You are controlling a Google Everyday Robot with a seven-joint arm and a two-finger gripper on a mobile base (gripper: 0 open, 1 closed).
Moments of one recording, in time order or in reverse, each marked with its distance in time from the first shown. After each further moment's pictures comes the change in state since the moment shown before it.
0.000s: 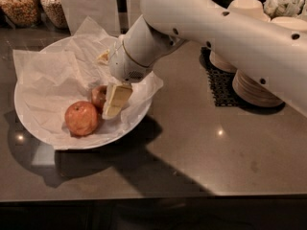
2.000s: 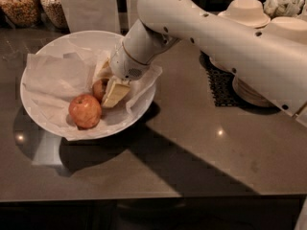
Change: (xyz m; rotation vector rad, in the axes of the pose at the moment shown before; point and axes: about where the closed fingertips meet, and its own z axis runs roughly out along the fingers) arm 0.025 -0.019 0.030 -0.091 -0.011 0.035
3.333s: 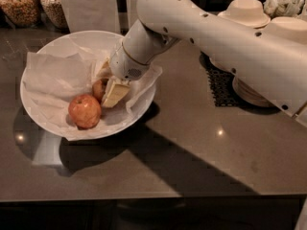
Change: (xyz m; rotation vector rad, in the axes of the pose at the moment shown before) arm 0.000 0.000 0.000 0.000 0.000 0.000
